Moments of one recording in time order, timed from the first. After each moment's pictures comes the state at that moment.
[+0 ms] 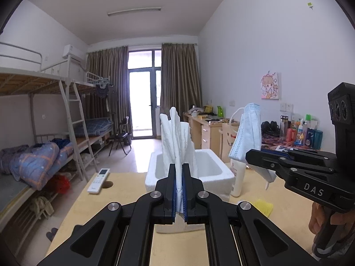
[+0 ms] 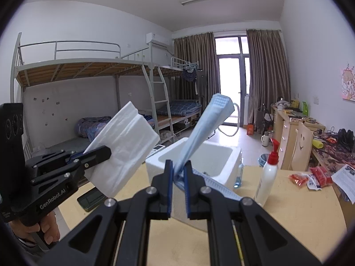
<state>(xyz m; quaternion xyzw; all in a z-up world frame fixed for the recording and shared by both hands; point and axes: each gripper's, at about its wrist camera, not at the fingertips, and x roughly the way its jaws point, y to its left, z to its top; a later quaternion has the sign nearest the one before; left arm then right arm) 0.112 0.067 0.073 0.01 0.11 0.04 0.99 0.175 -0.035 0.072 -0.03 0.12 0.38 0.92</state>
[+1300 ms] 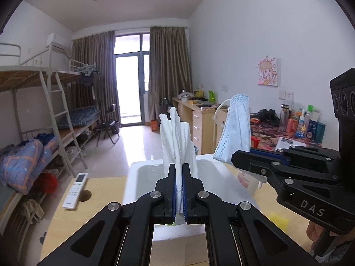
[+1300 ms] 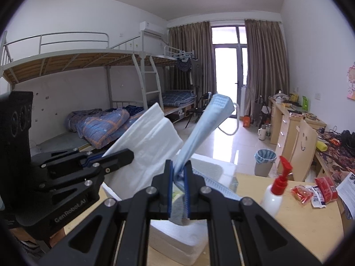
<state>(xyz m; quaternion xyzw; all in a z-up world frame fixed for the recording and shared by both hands) 0.237 0.081 0.077 0.01 0.17 -0.01 0.99 0.250 -0.001 0.080 -0.04 0.16 0.36 0.92</state>
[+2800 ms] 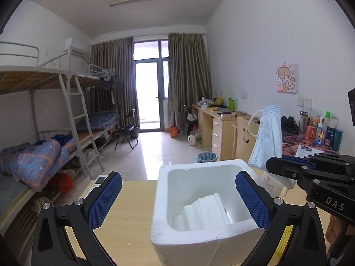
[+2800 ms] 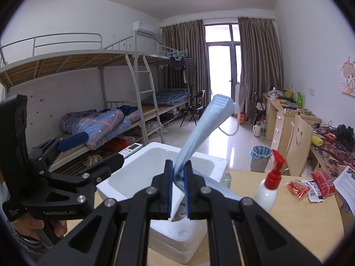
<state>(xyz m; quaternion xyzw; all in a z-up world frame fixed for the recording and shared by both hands) 0.231 0.107 0.074 0.01 0.14 0.07 0.99 0.258 -0.001 0.074 -0.04 0.17 0.35 0.92</state>
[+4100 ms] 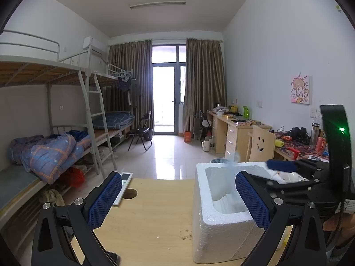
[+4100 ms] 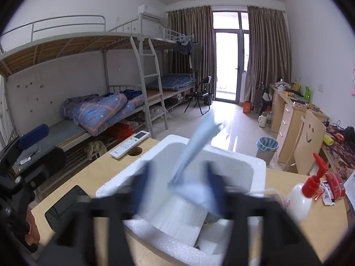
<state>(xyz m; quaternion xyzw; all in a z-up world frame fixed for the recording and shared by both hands) 0.190 0.151 0.073 -0.02 0.12 0.11 0.99 0.272 0.056 0.066 -0.07 0.21 0.36 0.91</state>
